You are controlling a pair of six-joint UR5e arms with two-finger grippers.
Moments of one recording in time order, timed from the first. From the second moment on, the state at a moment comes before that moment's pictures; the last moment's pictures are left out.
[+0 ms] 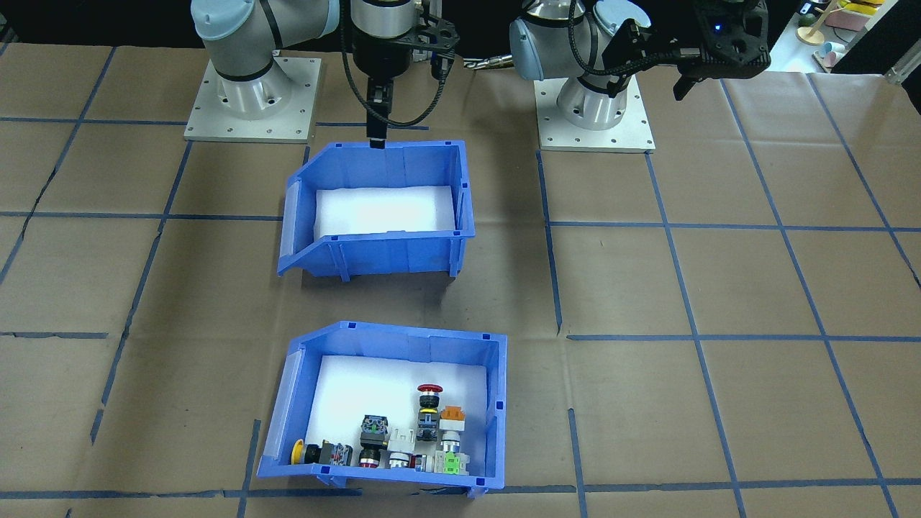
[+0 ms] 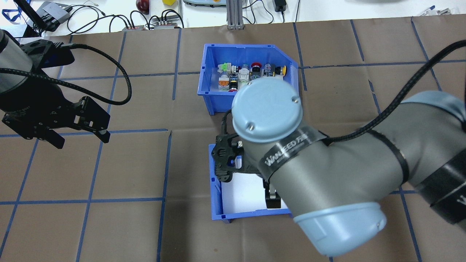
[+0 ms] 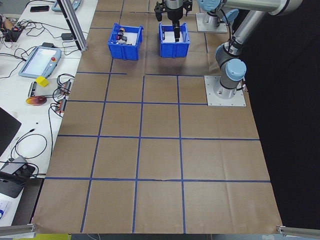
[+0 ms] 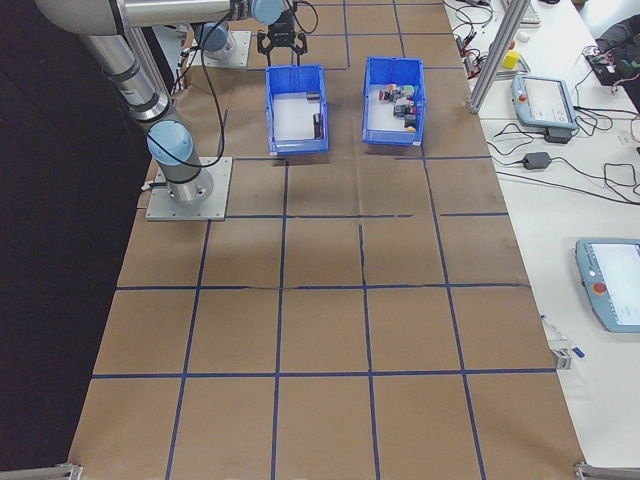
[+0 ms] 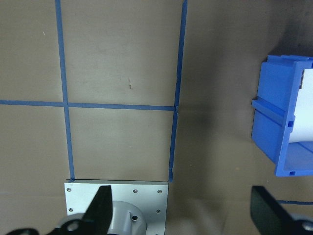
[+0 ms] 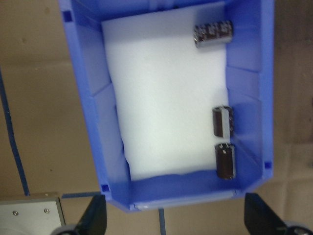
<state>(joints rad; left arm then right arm) -1.41 -1.33 -1.67 -1.87 1.53 0.10 2.01 -1.70 1.88 -1.70 -1.69 -1.03</state>
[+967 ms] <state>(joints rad) -1.41 -1.30 -1.69 -1.87 1.54 0.10 1.58 -1.69 1.72 -1.67 -1.67 -0.57</state>
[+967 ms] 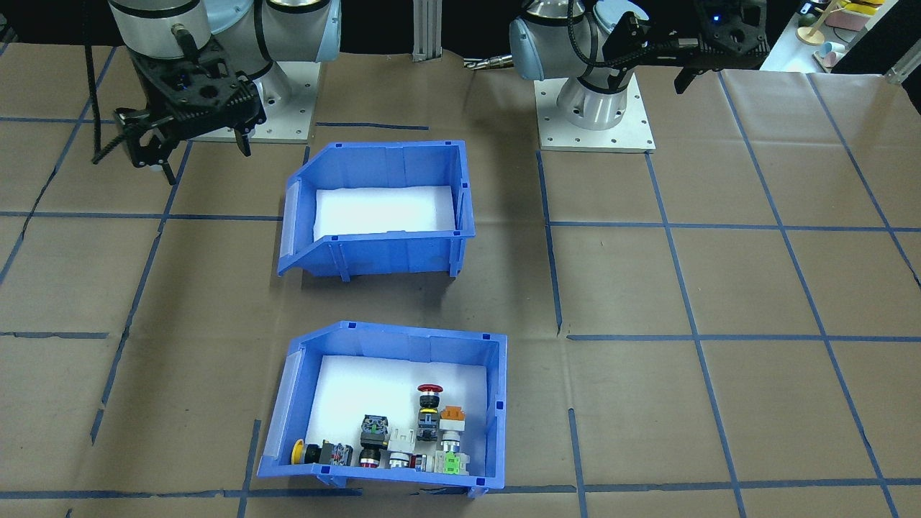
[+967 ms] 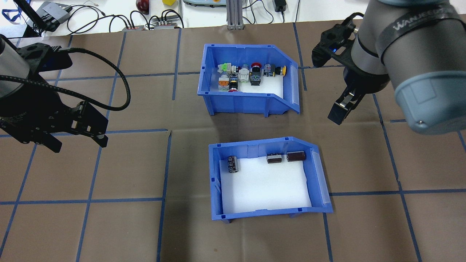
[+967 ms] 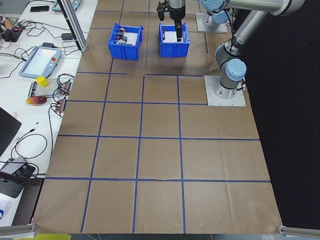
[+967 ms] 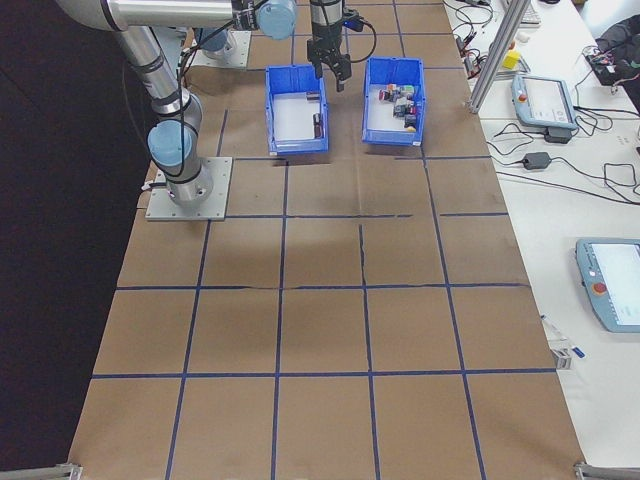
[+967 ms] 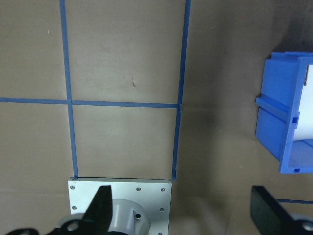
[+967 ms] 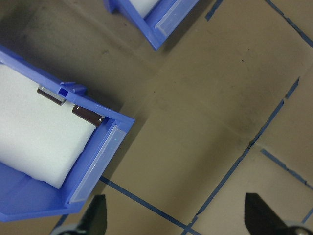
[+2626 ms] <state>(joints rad) -1.41 -1.30 -1.69 -1.88 1.54 0.10 1.53 -1.65 1.63 -1.48 -1.57 0.01</state>
